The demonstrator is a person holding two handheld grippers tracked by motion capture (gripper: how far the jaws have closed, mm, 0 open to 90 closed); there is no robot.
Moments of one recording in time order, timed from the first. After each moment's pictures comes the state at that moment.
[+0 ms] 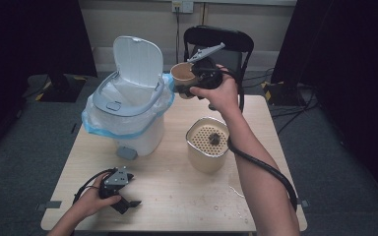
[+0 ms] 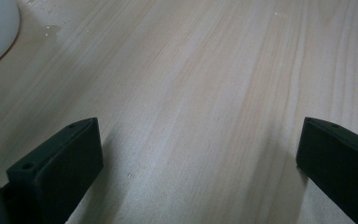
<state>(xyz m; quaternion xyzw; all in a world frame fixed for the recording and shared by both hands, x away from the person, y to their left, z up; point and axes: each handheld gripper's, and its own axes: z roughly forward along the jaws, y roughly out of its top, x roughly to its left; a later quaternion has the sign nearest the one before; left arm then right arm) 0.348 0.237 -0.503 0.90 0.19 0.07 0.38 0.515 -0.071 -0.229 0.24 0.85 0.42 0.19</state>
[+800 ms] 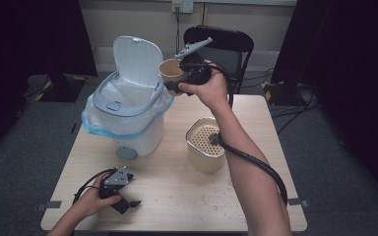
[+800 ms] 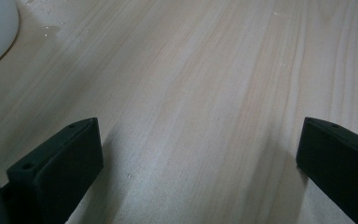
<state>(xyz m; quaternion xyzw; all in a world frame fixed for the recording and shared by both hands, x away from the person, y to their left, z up) 0.349 0.237 -0.503 0.90 0.19 0.07 0.38 0.520 -0.042 -0.220 0.22 0.86 0.43 0.18</state>
